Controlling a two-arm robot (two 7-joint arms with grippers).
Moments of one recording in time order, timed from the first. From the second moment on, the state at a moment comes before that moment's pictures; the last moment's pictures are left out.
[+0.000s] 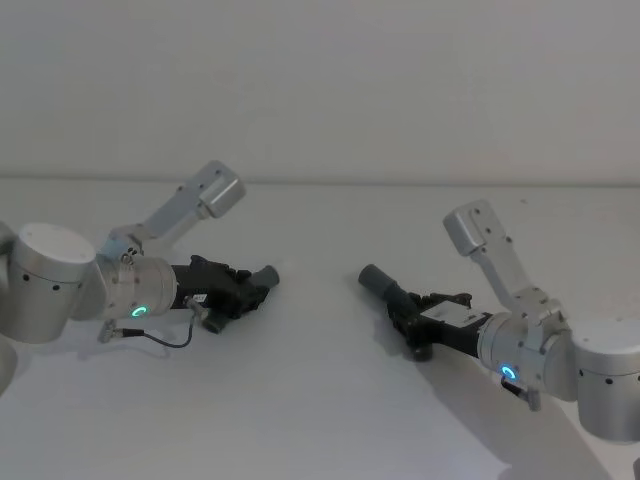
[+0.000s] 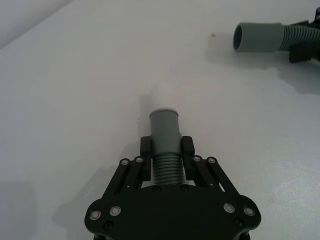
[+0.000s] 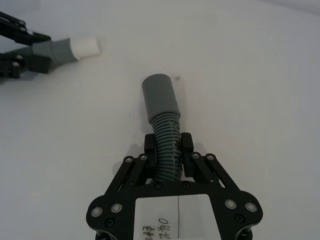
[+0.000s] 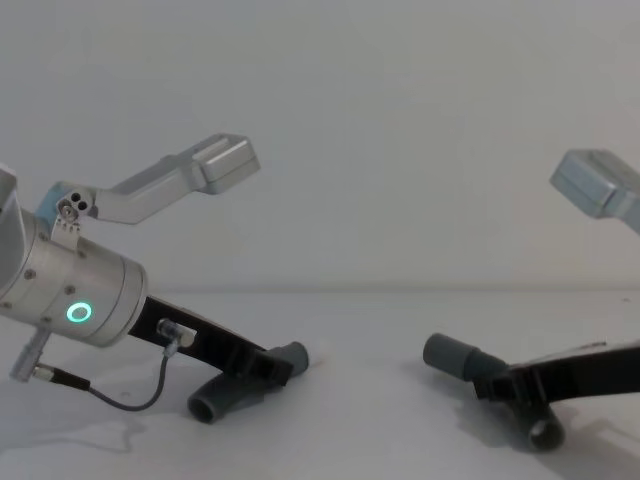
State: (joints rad) left arm -0.61 0.41 0.62 -1.33 -0.33 0.59 -0.53; right arm 0.27 0.33 -0.37 -1.56 0.27 0.63 0.30
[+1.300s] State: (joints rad) left arm -0.71 0.55 0.69 -1.42 -0.22 0.33 -0.75; right arm 0.28 0.60 -0.40 -1.71 0.19 0.32 0.57
